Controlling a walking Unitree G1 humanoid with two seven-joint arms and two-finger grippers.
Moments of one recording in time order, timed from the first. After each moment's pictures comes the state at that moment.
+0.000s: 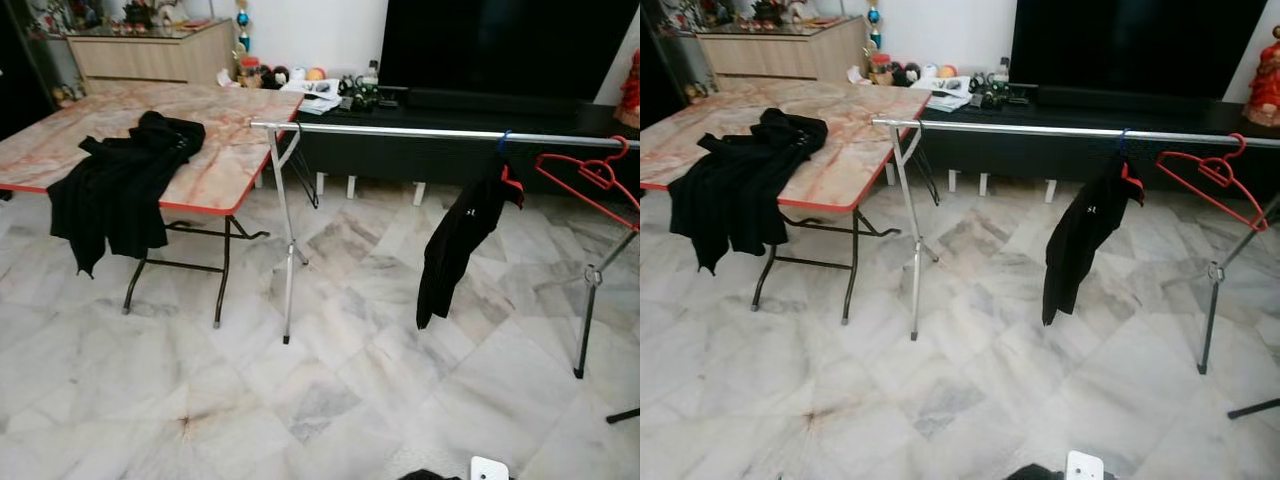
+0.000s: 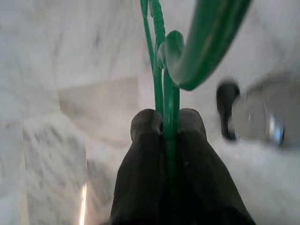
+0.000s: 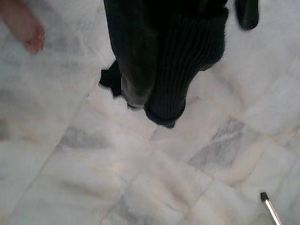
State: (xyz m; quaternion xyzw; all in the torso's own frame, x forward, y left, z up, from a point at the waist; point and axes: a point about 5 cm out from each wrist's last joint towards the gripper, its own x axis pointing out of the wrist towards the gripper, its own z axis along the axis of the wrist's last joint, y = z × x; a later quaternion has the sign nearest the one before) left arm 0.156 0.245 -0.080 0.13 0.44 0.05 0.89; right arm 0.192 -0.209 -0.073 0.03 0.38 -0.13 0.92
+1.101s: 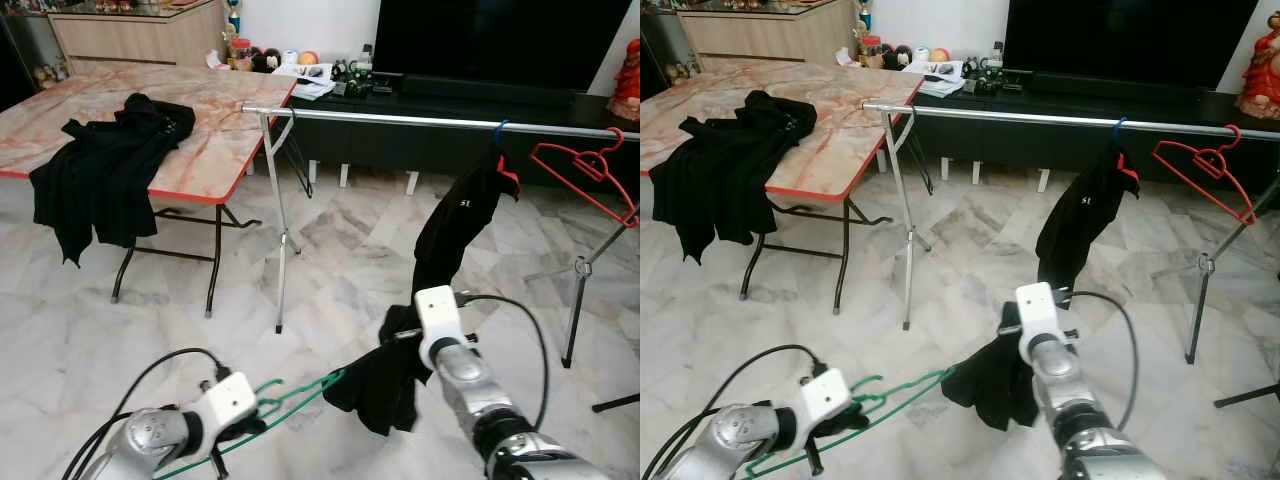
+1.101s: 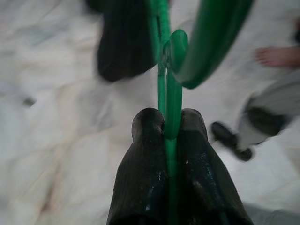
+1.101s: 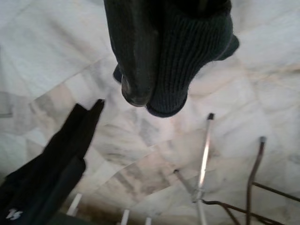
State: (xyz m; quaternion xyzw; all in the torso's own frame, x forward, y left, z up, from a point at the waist) left arm 0.250 0.153 0.053 0.23 0.24 -0.47 0.82; right arm 0.351 -0.143 0.055 -0.11 0.21 0.05 0.97
